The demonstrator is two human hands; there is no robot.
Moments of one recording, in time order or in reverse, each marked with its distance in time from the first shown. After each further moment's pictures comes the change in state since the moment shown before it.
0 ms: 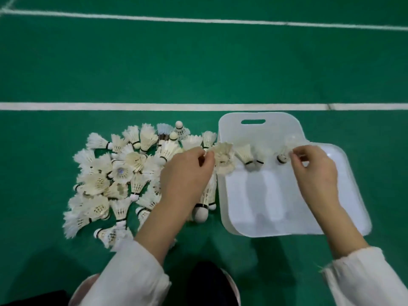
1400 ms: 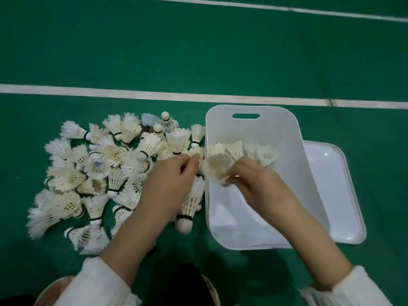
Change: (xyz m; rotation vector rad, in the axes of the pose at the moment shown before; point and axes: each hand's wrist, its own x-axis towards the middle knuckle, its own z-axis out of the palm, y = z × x) left_hand 0.003 -0.002 0.026 -0.195 -0.119 -0.082; right_hand -0.010 -0.019 0.033 0.032 -0.485 -0.522
